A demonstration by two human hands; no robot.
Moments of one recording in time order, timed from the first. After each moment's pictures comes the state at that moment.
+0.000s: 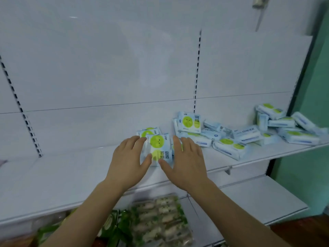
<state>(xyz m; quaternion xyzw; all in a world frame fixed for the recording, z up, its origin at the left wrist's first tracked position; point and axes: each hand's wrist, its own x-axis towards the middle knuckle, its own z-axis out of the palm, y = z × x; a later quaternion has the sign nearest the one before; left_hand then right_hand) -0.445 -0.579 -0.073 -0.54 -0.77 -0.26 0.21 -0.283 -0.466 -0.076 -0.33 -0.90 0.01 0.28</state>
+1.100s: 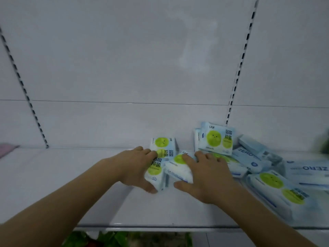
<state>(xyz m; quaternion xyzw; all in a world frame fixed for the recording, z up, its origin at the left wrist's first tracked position) -0.517 -0.482 -0.059 -0.57 -0.82 0.07 0.00 -0.325 -0.329 -0.061 -0.21 -0.97 -0.07 0.04</state>
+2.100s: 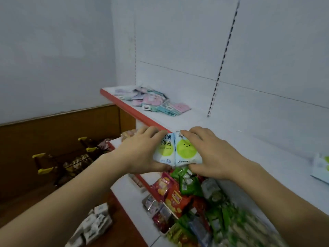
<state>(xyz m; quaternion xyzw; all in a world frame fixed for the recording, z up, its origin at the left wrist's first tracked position) -0.392 -0.899 -0.063 -0.17 -0.98 -0.05 0.10 -0.423 -0.661 -0.049 0.35 -0.93 -0.01 0.10</state>
